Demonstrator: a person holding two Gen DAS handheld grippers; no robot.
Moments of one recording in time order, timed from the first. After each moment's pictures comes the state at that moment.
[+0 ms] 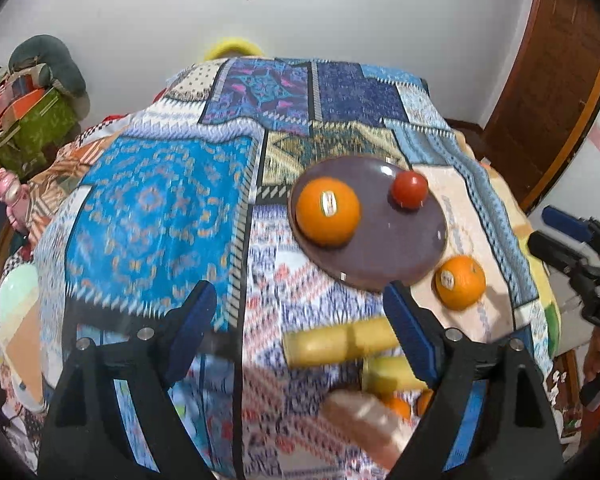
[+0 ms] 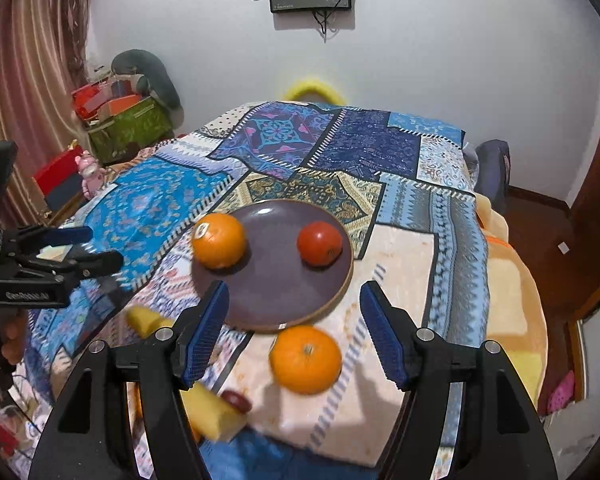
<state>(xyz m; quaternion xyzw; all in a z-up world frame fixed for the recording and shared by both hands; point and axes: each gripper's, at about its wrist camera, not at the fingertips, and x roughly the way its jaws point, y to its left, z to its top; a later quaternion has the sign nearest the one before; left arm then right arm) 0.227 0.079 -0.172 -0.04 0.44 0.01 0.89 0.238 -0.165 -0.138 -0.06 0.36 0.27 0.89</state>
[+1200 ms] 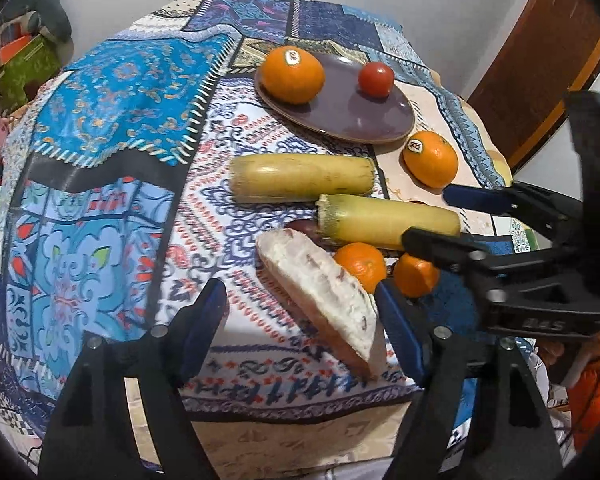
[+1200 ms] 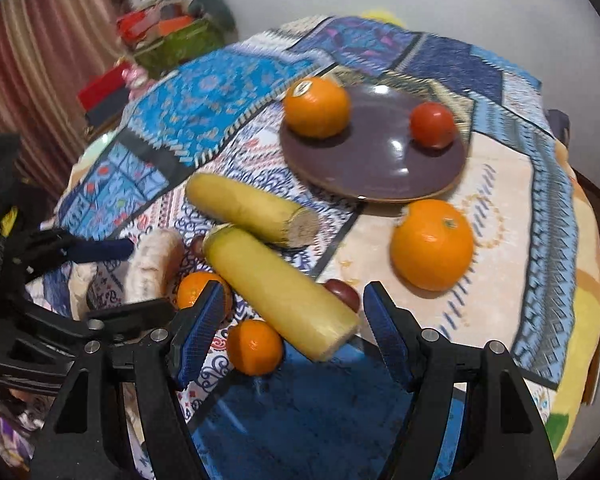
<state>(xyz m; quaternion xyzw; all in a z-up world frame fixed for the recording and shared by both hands) 0.146 0.053 -0.240 -0.09 0.50 -0.03 0.86 0.189 -0.109 -0.220 -0.13 0.46 0.35 0.81</state>
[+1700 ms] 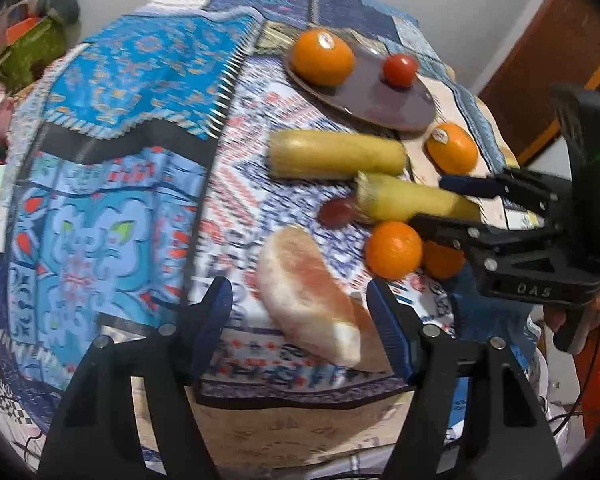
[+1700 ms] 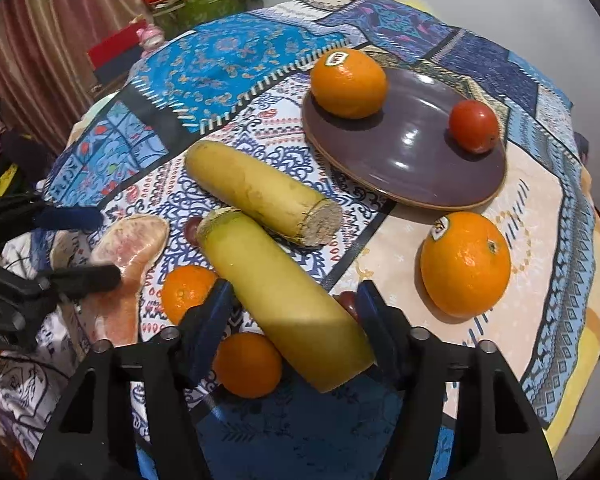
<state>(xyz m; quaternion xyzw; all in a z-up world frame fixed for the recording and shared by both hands) 0.142 0.069 -0.254 -0.11 0.52 -0.02 0.85 0.202 -0.090 -0.235 -0.18 0.47 0.37 0.78</state>
